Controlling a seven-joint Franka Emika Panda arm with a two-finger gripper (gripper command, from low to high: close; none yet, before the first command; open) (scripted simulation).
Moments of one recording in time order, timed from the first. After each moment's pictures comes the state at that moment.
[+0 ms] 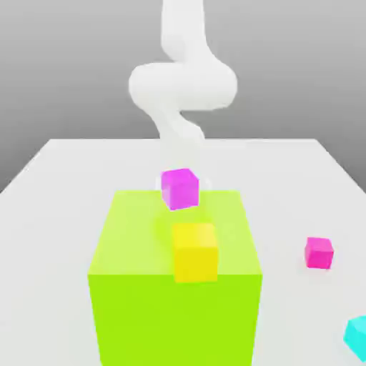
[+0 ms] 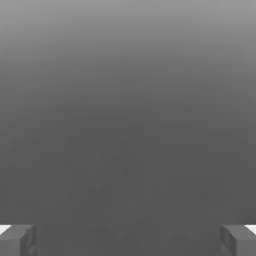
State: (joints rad) arm -0.01 -0.71 0.05 -2.29 -0.02 2.32 0.83
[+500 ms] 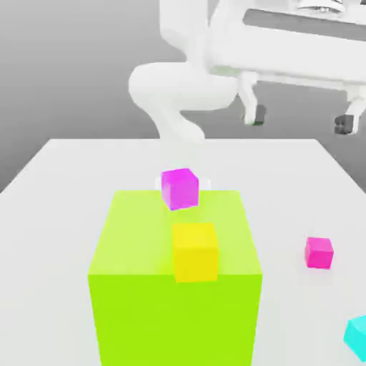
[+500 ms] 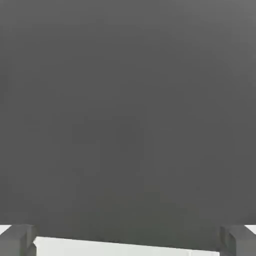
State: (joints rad) arm -0.02 -0.16 0.30 -2.25 -0.22 2.43 1.08
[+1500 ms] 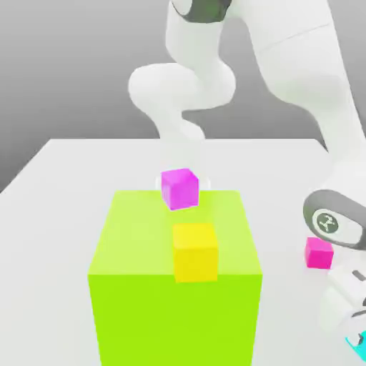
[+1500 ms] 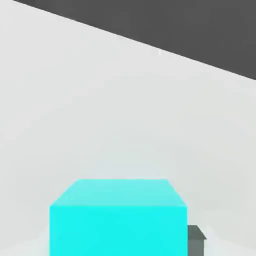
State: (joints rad) arm 0.23 0.56 0.33 -2.18 -0.39 2.68 1.33
